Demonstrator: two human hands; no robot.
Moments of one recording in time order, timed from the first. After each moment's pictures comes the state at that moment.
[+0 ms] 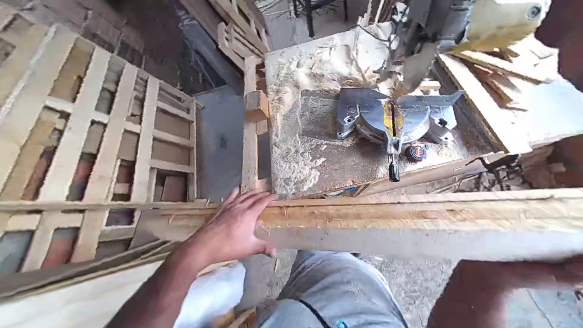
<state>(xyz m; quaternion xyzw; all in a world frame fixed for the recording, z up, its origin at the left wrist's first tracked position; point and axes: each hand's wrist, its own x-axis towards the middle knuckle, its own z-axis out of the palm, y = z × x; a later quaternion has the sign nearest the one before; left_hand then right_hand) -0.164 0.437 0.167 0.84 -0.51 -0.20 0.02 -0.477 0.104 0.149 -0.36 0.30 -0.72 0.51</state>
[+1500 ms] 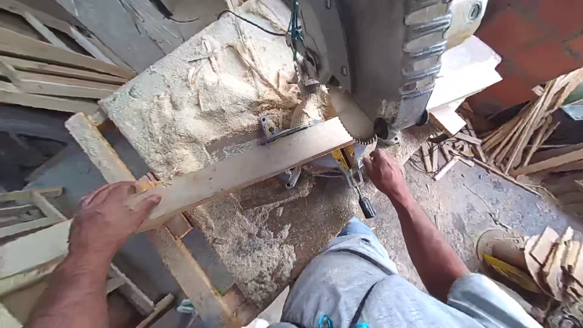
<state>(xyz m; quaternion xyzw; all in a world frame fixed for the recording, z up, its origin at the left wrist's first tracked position) 0.278 0.214 0.048 0.88 -0.47 -0.12 -0.01 -0.297 -0.108 0.011 -0.78 0.56 0.03 0.27</state>
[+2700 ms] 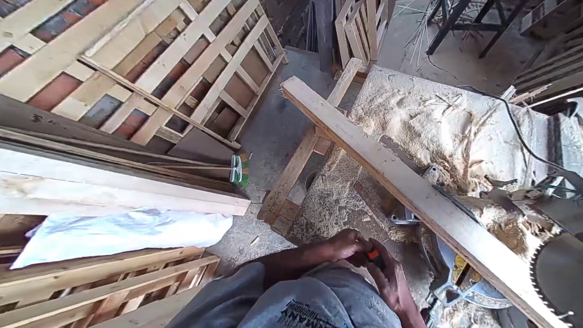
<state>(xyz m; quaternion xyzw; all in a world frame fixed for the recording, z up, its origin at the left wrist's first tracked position) -0.078 0.230 -0.015 0.54 0.07 -0.60 0.58 -0.189 0.055 -0.009 -0.85 0.08 0.10 0.52</state>
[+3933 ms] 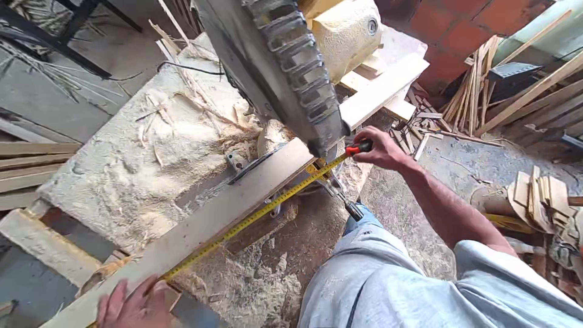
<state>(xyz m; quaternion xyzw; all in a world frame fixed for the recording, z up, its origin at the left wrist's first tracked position) 0.171 0.237 0.014 0.88 -0.44 -0.05 0.16 -0.353 -0.166 0.054 -0.77 0.47 -0.18 0.40</state>
